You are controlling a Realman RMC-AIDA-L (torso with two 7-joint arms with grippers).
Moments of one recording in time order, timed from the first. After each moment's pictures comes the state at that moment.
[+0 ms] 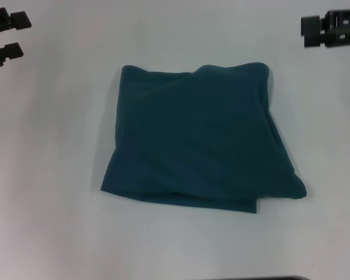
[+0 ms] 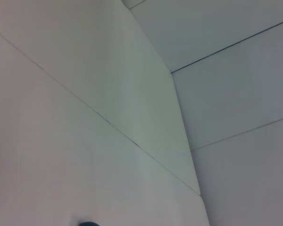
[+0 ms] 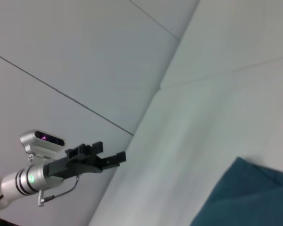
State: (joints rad) left arm -0.51 -1.99 -2.73 -0.89 -1.04 1.68 -2.54; right arm 0.64 1.87 -0.51 -0.76 -2.10 -1.89 2.31
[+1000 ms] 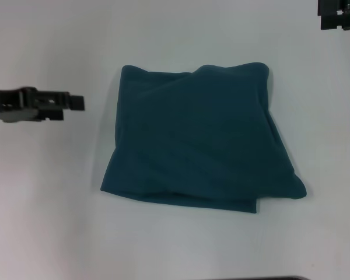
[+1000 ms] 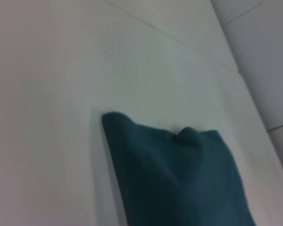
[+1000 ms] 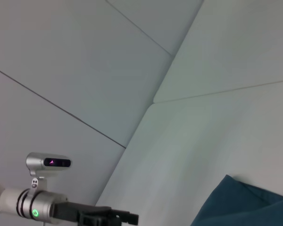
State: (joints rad) left arm -0.50 -2.02 -2.45 -0.96 -0.91 1.70 -2.45; right arm 0.65 1.83 -0.50 -0.77 -2.09 -1.89 2.34
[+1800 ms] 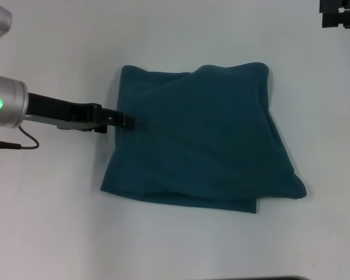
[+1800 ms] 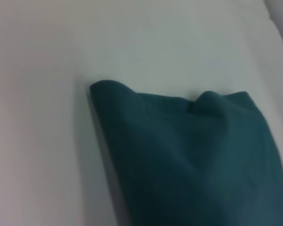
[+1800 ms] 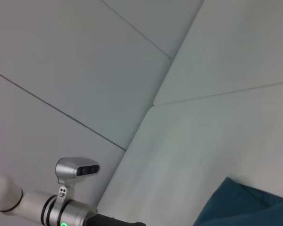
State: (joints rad) left arm -0.57 -2.12 -2.23 -0.94 -0.81 1.50 -2.51; right arm 0.65 1.82 -0.49 -0.77 -2.09 -1.89 2.35
